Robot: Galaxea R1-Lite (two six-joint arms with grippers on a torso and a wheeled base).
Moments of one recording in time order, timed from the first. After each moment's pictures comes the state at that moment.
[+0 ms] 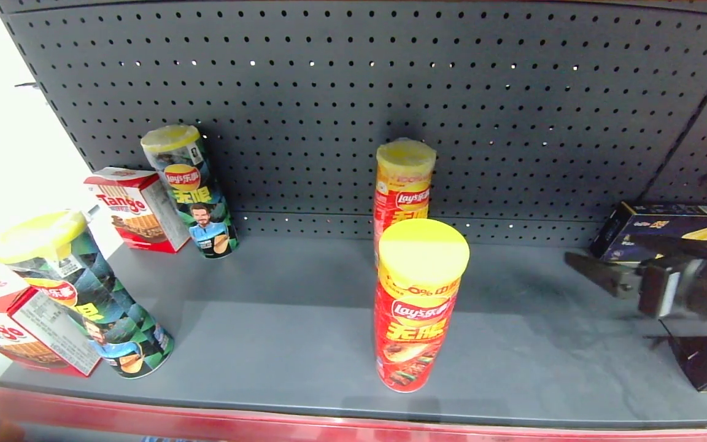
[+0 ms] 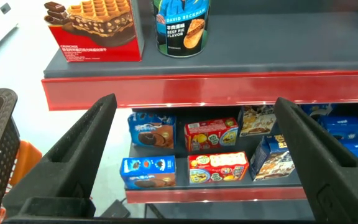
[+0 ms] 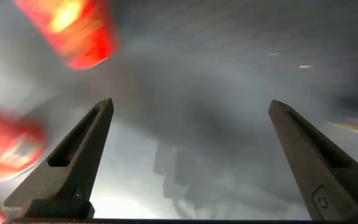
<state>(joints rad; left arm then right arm) 0.00 0.00 0.00 0.00 -0.07 0.01 0.32 1.20 -0.63 -0.42 -0.04 -0.06</state>
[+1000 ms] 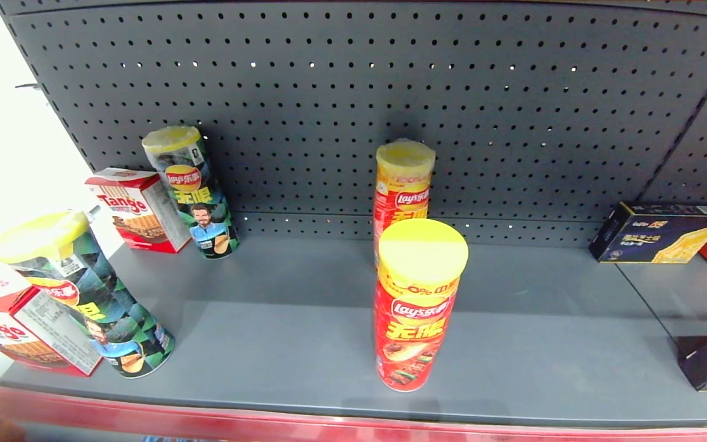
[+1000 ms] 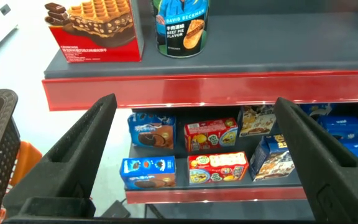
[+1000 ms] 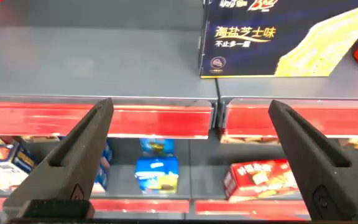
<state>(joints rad) 0.00 0.00 0.00 0.00 -0.07 0.01 -0.01 0.06 -0.01 -0.01 -0.02 -0.01</state>
